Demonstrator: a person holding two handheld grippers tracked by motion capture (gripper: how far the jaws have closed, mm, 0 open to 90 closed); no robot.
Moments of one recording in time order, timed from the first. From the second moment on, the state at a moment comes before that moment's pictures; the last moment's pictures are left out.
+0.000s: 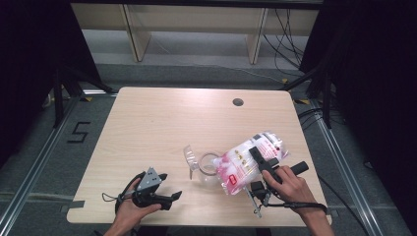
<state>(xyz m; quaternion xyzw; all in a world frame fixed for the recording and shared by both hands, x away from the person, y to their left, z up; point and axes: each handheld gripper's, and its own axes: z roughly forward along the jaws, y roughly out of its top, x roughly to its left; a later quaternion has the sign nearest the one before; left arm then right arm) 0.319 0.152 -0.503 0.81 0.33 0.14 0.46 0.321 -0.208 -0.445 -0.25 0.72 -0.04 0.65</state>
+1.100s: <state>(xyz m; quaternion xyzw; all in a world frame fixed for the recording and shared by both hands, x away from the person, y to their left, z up) 0.319 0.152 -0.503 0.81 0.34 0.14 0.46 0.321 -0.206 -0.440 -0.27 0.72 -0.06 0.64</state>
